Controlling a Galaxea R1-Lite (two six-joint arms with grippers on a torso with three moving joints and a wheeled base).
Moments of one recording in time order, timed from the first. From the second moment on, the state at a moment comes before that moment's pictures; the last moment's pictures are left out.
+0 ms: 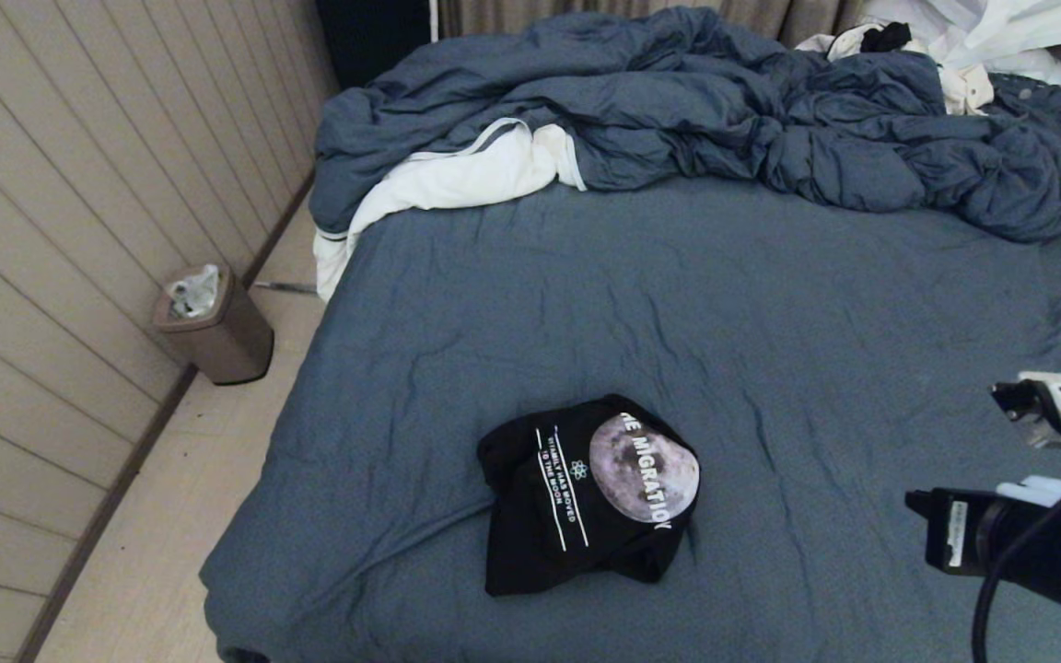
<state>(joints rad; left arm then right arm) 0.00 0.00 -0.06 0.14 0.00 0.02 0.26 1.20 -0.52 -0.11 -0.26 0.25</state>
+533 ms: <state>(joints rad) 0.00 0.36 -0.39 0.15 -0.07 -0.05 0.23 1.33 -0.59 -0.17 -0.19 0.26</state>
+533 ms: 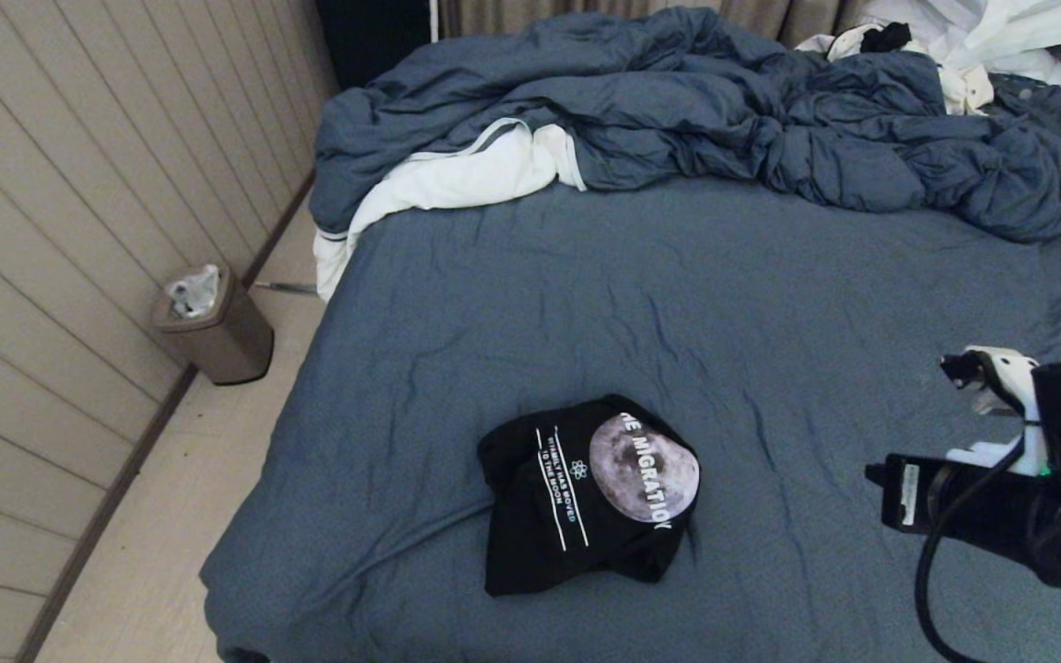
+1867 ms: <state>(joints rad) -0.81 1.68 -0.74 -0.42 0.26 -0.55 0.24 1.88 -0.75 -0.42 -0.13 0.26</state>
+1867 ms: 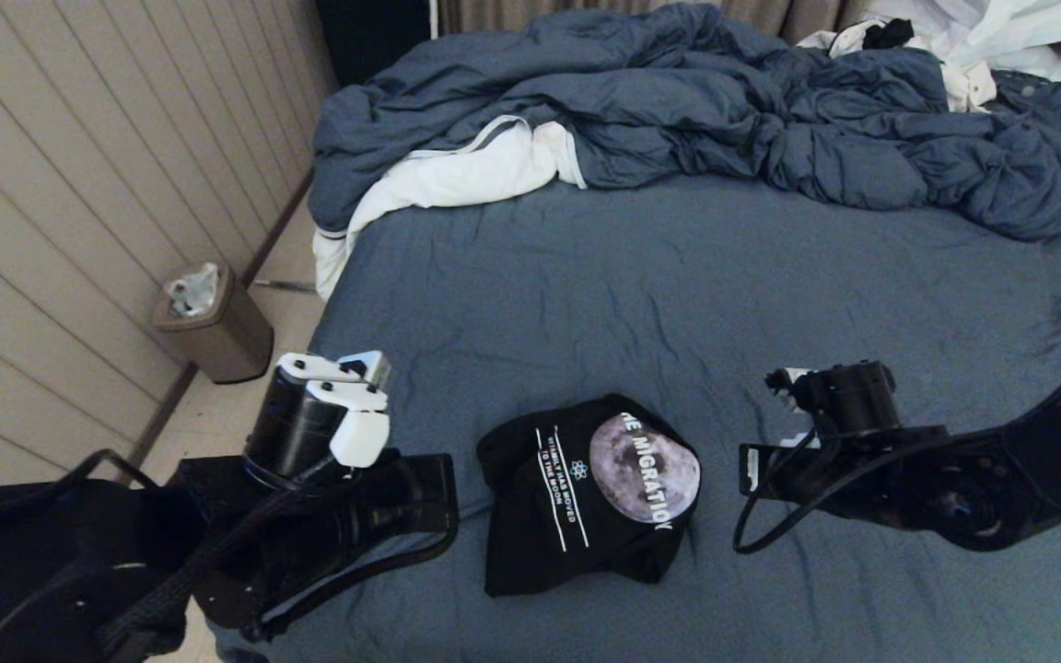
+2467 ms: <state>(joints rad) -0.85 1.76 -0.71 -0.47 0.29 -0.57 0.40 2.08 -0.96 -0.42 -0.17 0.26</state>
